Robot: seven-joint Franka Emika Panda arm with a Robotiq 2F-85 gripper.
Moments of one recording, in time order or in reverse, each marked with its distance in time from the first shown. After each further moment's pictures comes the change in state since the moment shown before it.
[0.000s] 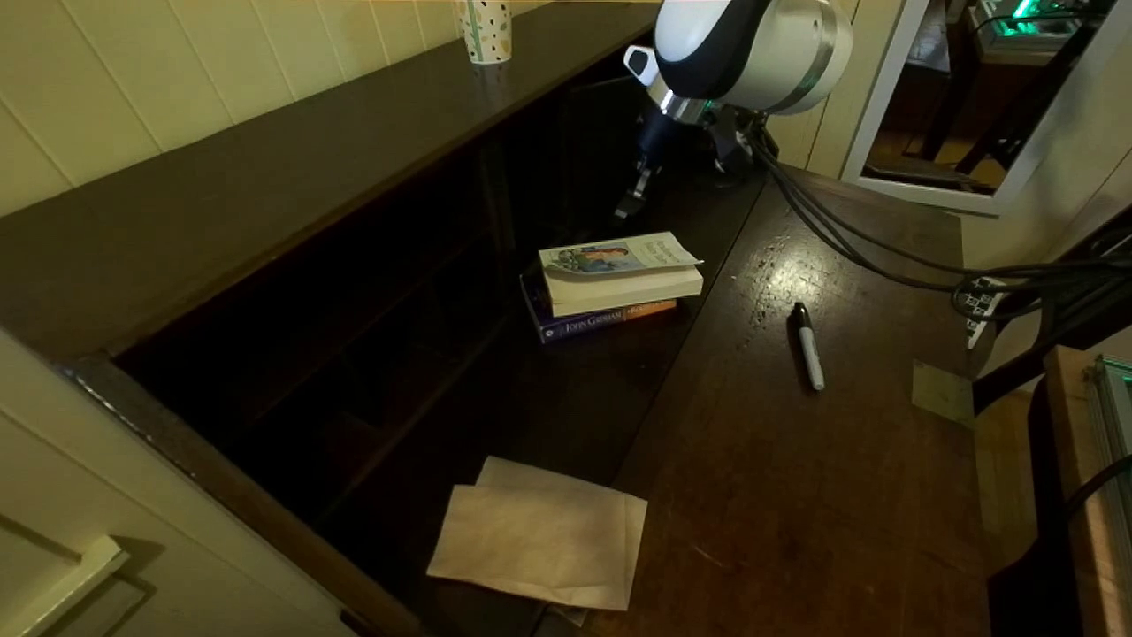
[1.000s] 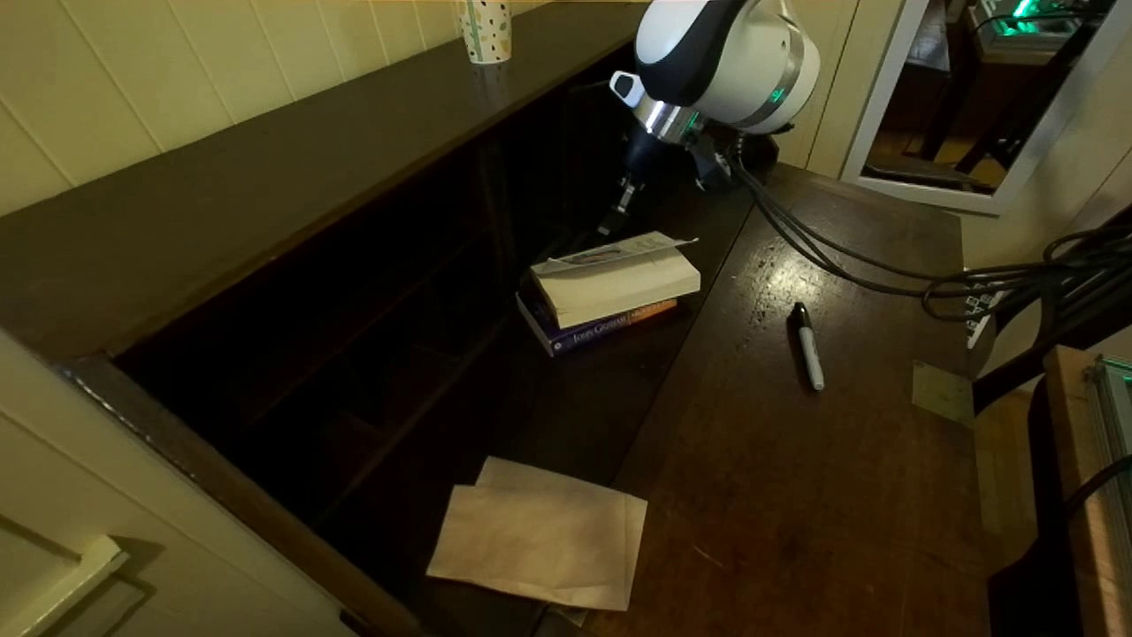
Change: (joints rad) arm -0.154 0.114 0.169 0.094 0.043 -0.046 -0.078
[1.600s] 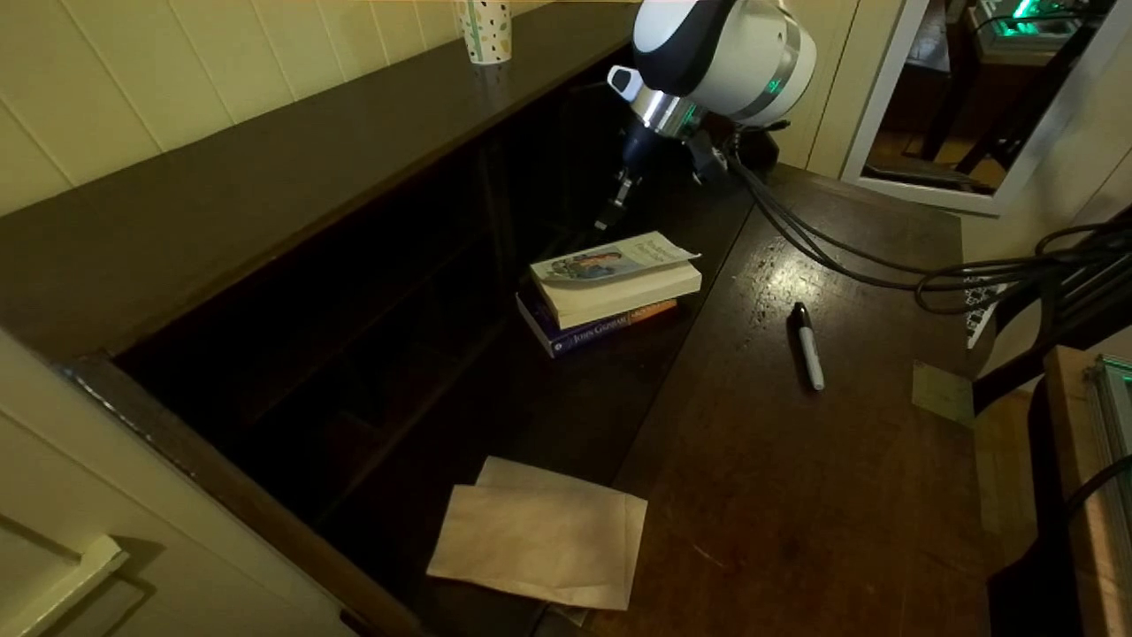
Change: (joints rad) arm -0.006 0.004 0.002 0.024 0.007 -0.023 -0.009
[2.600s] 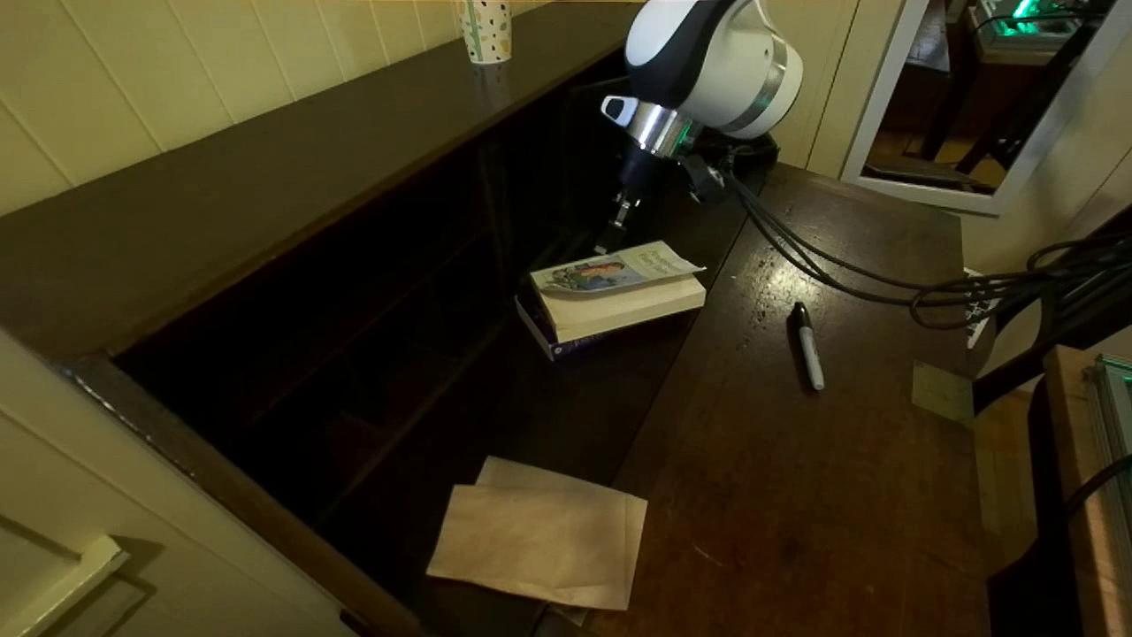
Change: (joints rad) arm 0.001 0.052 -0.001 0.040 0.022 -0.123 -0.008
